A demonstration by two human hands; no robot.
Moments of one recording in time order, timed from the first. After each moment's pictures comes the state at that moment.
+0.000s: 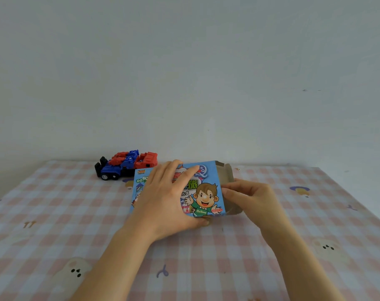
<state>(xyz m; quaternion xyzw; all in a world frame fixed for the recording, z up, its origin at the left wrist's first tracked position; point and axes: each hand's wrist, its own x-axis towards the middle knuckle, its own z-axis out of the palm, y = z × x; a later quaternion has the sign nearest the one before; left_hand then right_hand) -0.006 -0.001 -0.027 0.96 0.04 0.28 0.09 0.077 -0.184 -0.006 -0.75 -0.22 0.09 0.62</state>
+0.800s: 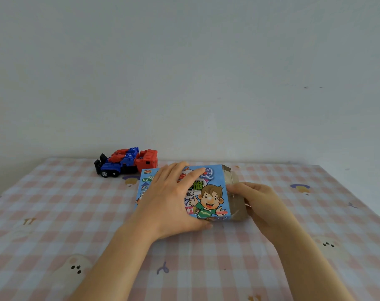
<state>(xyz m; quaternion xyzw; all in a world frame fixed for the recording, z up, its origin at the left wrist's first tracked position) -0.005 -0.003 -0.026 0.97 0.02 0.21 0.11 0.078 -0.186 -0.004 -0.73 -0.12 0.21 0.64</state>
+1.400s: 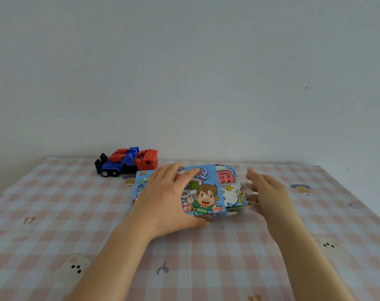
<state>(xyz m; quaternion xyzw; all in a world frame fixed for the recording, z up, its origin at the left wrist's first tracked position) -0.009 0.000 -0.023 0.97 0.04 0.19 0.11 0.085 -0.190 -0.002 -0.72 -0.02 0.11 0.68</state>
